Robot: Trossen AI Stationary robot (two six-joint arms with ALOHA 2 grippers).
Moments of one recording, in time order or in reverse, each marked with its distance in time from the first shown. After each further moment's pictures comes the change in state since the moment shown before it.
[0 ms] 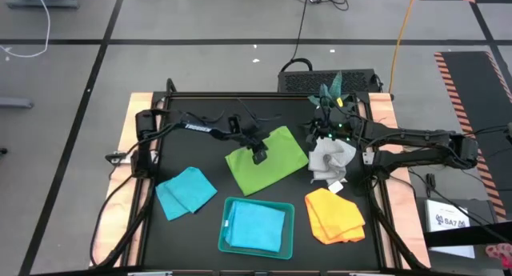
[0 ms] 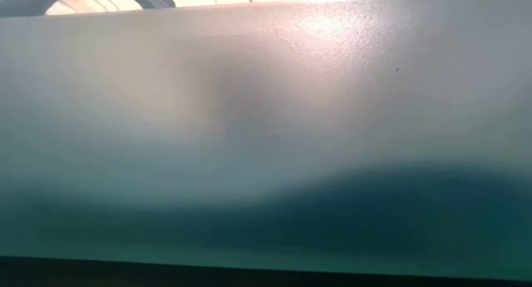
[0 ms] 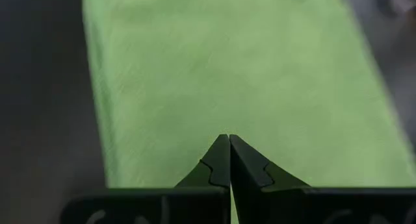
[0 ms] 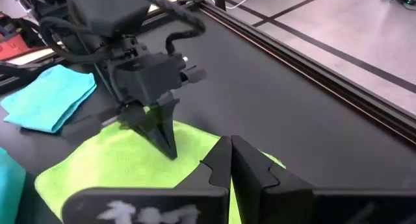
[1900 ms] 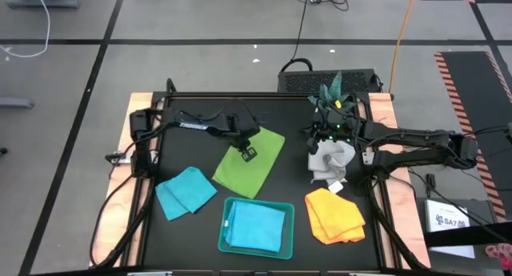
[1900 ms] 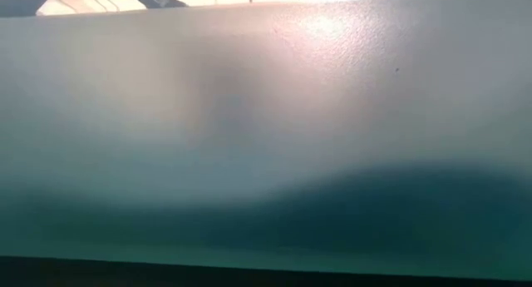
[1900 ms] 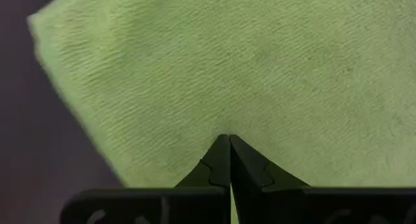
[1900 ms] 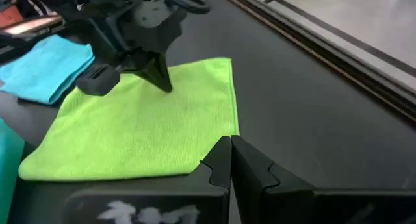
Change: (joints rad) left arm 0.003 -0.056 0.026 -0.414 -0.245 -0.153; right arm -0.001 0.000 0.000 -0.078 -0.033 -0.029
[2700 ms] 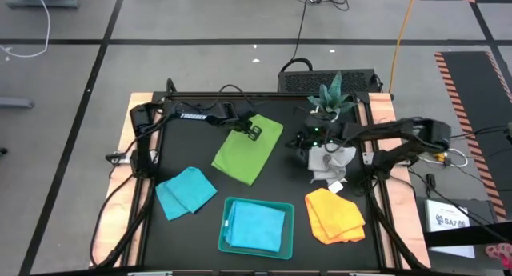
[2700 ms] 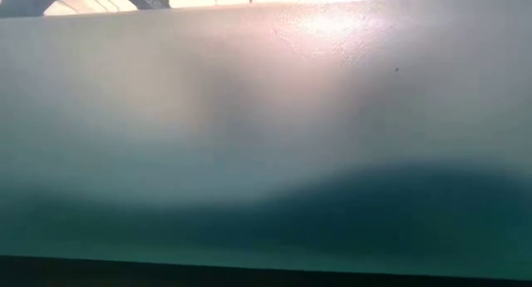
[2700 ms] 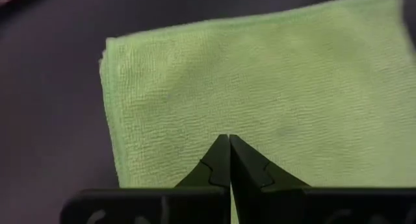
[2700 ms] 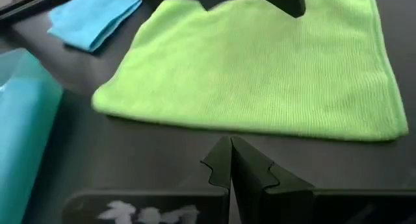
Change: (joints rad) left arm 0.130 0.006 0.004 0.186 -0.076 -0.165; right arm 0.008 0.406 0.012 0.296 -0.267 -0.050
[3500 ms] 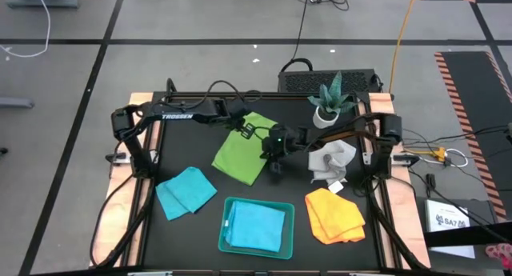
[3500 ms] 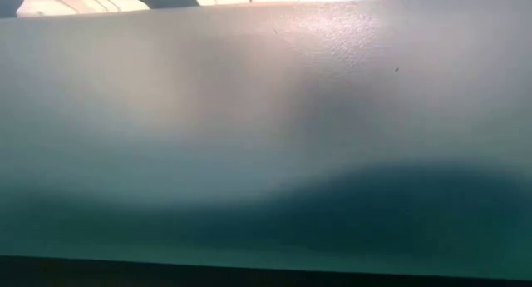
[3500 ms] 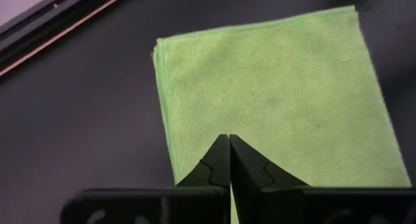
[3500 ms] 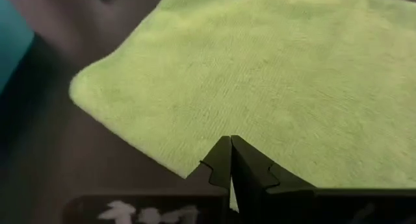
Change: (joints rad) left arm -0.034 -0.175 0.008 -0.223 -0.076 -0.039; right arm 0.158 0.454 0.396 -0.096 0.034 -0.258
